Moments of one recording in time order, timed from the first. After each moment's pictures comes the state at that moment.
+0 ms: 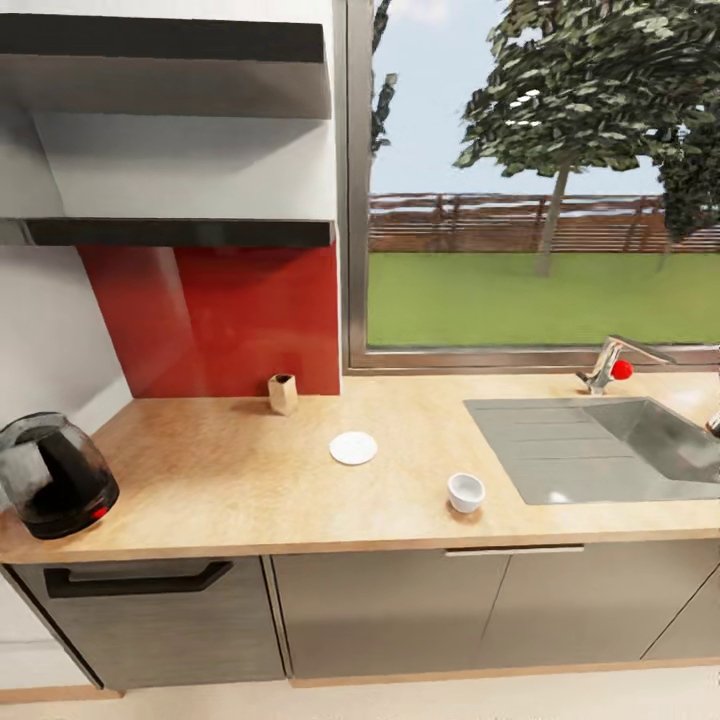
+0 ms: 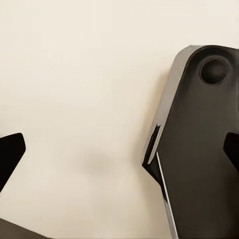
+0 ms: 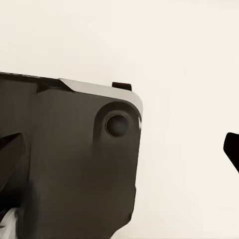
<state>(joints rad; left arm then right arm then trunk) 0.21 0.07 0.03 -0.15 0.26 -0.40 0.10 -0.09 0.04 -0.11 -0.04 0.25 -0.19 -0.11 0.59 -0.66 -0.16</state>
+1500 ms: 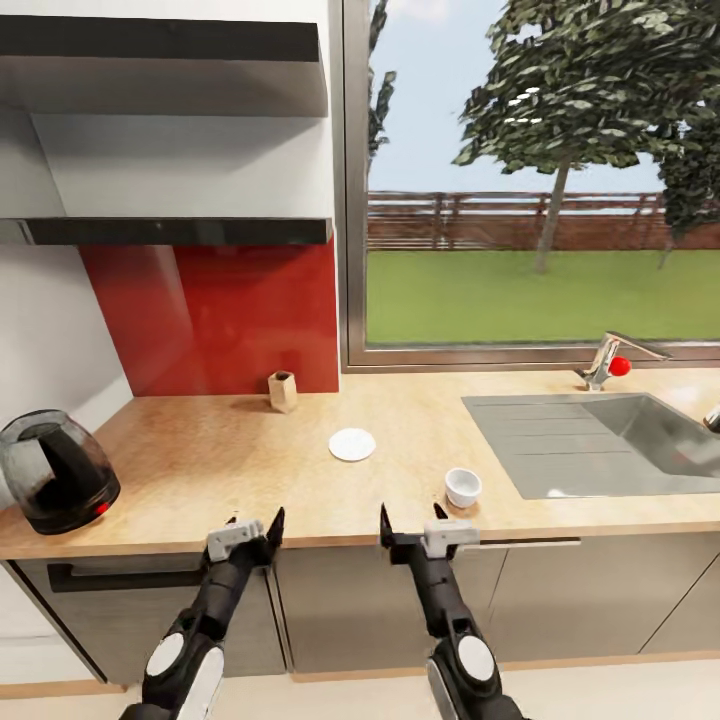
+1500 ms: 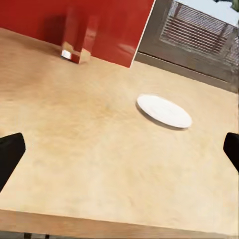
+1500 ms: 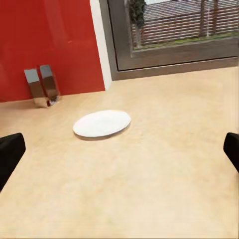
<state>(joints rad) -0.11 -0.04 -0.10 -1.46 0.29 -0.01 0.03 -0.15 0.17 0.25 -1.35 0.02 -0.15 -0.11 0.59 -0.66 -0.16</state>
